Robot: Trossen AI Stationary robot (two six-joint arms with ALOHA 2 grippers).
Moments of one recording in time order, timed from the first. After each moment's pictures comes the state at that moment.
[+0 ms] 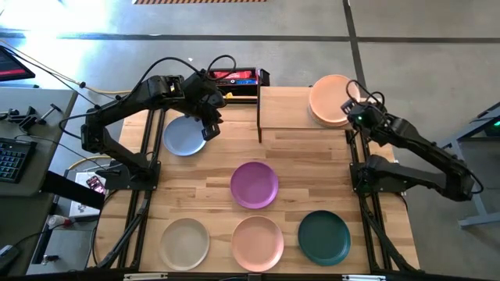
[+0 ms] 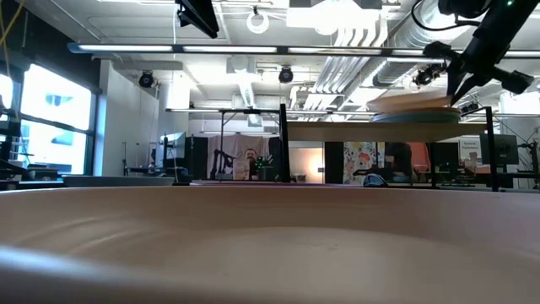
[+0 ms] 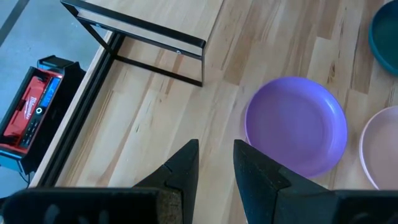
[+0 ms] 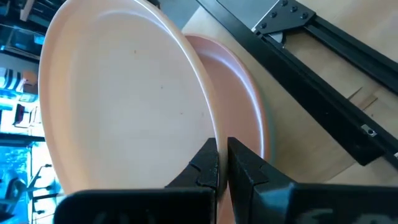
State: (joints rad) left arm 0.33 1.47 1.73 -1.21 -0.02 0.00; right arm -0.65 0.68 0.75 -0.92 0.55 1.52
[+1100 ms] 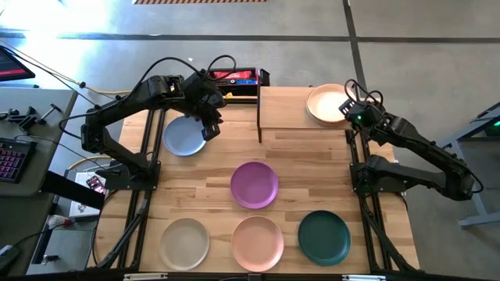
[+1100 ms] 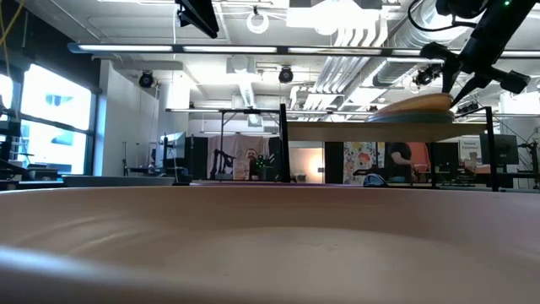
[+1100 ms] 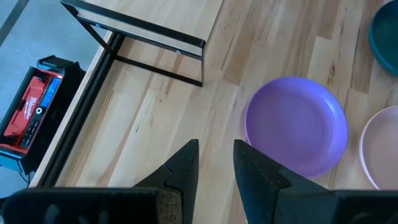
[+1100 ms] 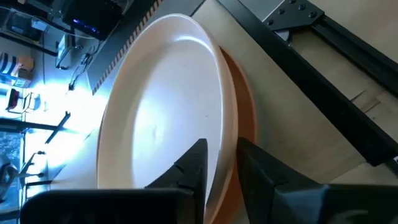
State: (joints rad) left arm 0.33 1.47 1.73 -1.21 -0.02 0.00; right arm -0.65 0.69 0.76 -0.92 0.52 1.46
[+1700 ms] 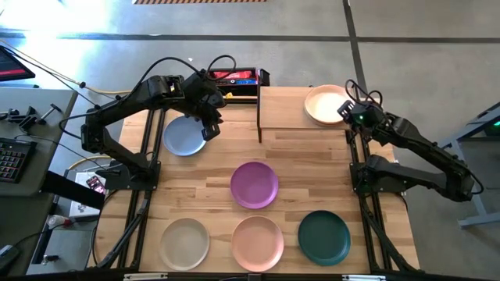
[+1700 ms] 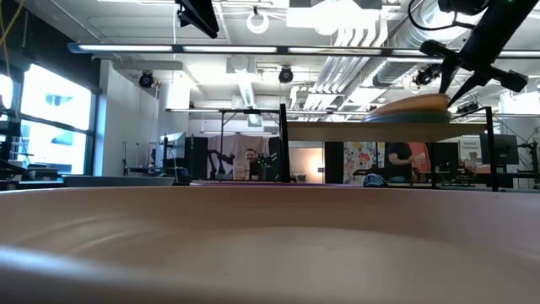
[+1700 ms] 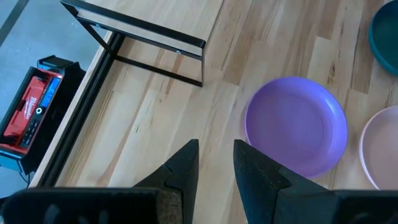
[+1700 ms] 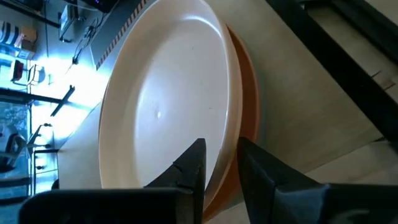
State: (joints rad) left arm 0.33 1.47 1.73 -1.21 -0.02 0.00; right arm -0.65 0.67 0.77 -0.92 0.41 1.41
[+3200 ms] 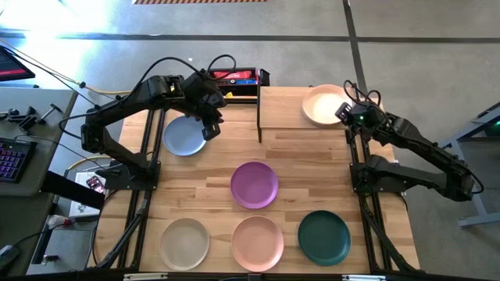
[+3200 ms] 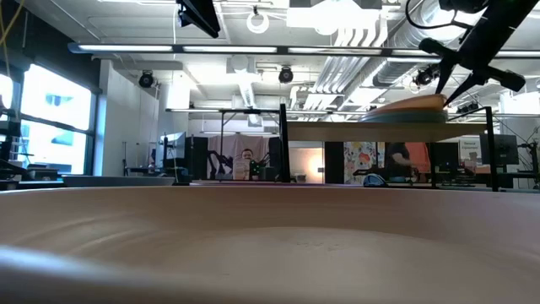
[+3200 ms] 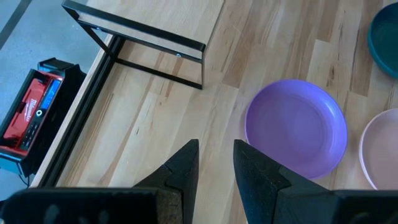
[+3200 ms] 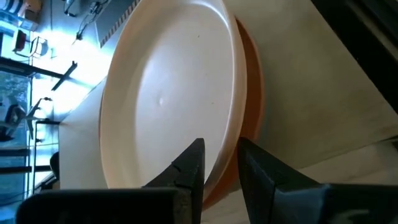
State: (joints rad) left arm 0.33 1.47 1.73 -1.20 -0.02 0.00; right arm -0.64 0.67 0.77 -0.90 0.36 1.33
